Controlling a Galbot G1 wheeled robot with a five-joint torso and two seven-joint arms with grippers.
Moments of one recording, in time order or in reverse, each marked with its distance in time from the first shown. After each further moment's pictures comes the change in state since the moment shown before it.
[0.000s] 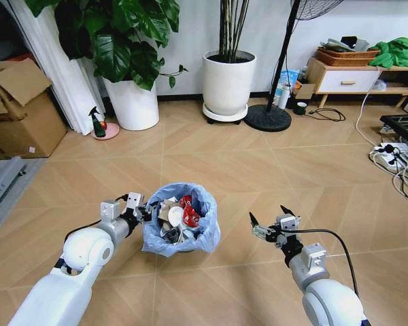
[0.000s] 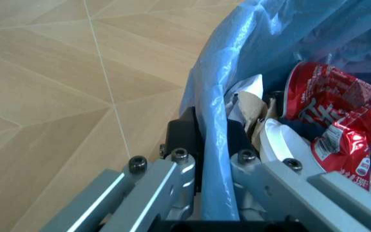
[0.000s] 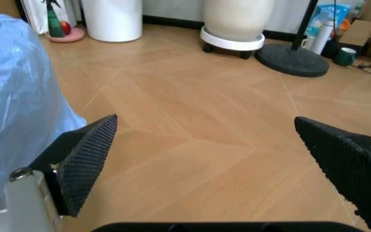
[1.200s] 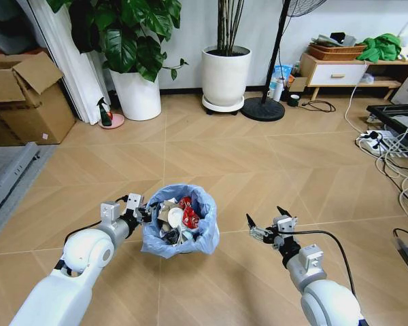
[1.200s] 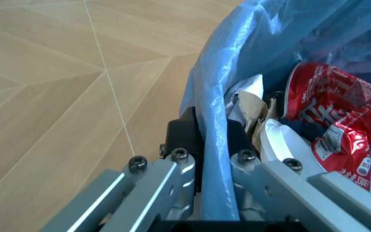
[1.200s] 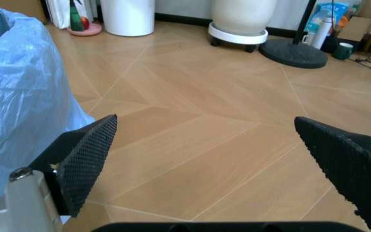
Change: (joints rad) left arm 0.009 -0.002 -0.002 -0.003 0.008 -0.006 0.002; right arm 0.005 -0.008 -0.013 -0.018 -0.003 0.025 -0.020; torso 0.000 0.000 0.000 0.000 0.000
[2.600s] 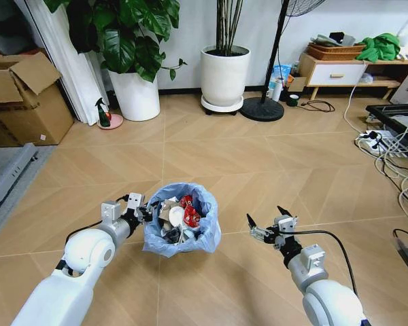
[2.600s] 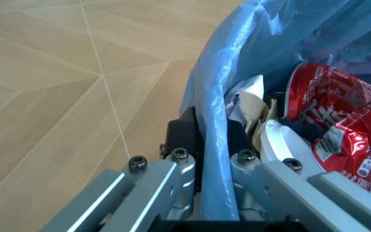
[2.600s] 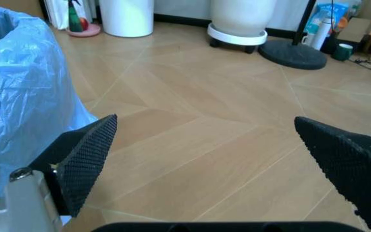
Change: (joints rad) left arm -0.002 -0.010 0.002 -0.003 0.003 0.000 -0.004; right arm -0.004 -0.010 0.009 0.007 0.011 -0.001 -0.008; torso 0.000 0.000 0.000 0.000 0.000
